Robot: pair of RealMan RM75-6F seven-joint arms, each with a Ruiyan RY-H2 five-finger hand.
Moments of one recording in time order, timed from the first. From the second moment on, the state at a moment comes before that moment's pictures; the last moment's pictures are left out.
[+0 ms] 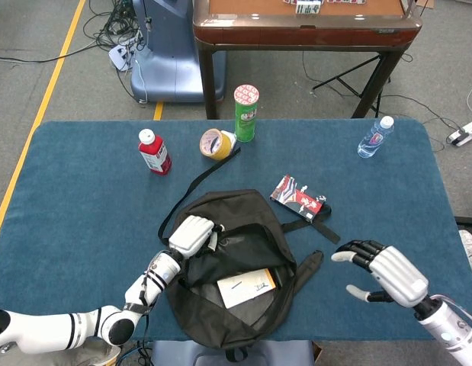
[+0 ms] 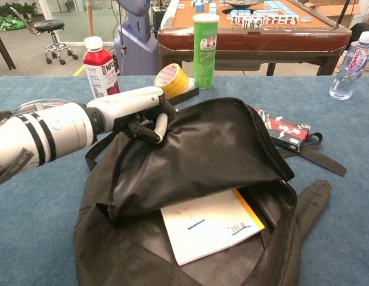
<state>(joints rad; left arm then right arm) -0.82 -1.64 -0.24 -1.59 1.06 0.91 0.27 0.30 -1.01 -0.07 -1.58 -1.98 1.41 0.41</state>
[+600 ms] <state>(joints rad) -0.85 -1.67 -0.25 -1.56 0.89 0.96 0.39 0.57 -1.23 -0.12 -1.63 -2.04 1.09 0.46</state>
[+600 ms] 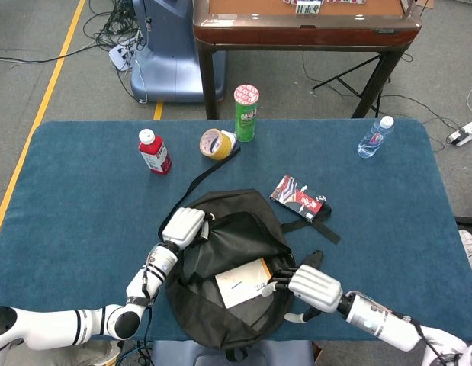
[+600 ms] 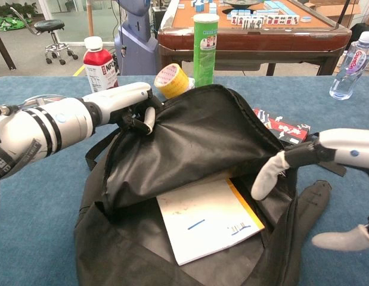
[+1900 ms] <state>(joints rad) -0.87 -1.66 -0.25 -1.52 0.80 0.95 0.38 0.62 -1.75 -0.11 -1.24 -1.82 1.05 0.23</state>
